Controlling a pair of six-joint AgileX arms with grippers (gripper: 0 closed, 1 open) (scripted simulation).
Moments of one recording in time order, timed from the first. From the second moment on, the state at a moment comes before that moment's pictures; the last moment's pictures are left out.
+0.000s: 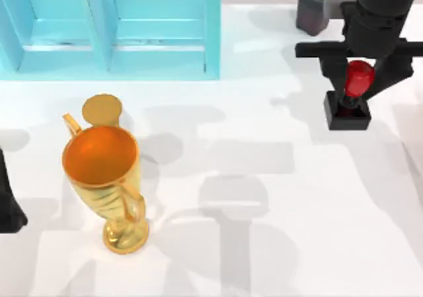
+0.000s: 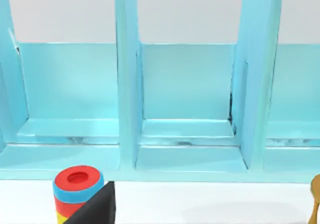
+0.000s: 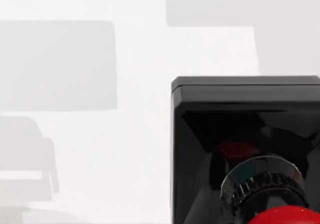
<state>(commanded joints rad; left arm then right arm) 0.00 0.00 0.00 0.00 0.00 0.00 0.34 2.17 2.03 -1.46 0.00 0.36</state>
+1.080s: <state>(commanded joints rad) 0.00 0.00 0.00 0.00 0.00 0.00 0.06 2.27 2.34 -1.63 0.00 0.08</state>
